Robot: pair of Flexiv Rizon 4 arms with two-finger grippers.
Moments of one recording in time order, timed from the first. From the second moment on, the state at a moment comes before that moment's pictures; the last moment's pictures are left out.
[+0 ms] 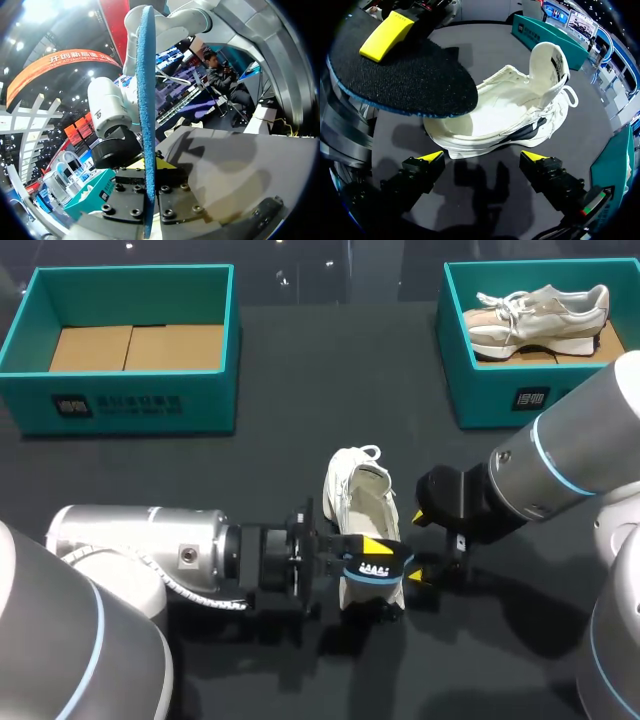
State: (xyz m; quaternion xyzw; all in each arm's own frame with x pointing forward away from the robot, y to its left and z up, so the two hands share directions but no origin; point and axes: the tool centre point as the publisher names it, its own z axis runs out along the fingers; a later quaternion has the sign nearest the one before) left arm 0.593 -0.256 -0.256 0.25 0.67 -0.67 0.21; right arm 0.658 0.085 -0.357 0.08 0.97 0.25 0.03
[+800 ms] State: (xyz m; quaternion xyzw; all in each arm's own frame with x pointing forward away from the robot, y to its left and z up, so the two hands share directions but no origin) left arm 0.606 -0.269 -0.277 0.23 0.68 -0.67 0.21; right arm 0.658 0.085 -0.357 0.08 0.97 0.25 0.03
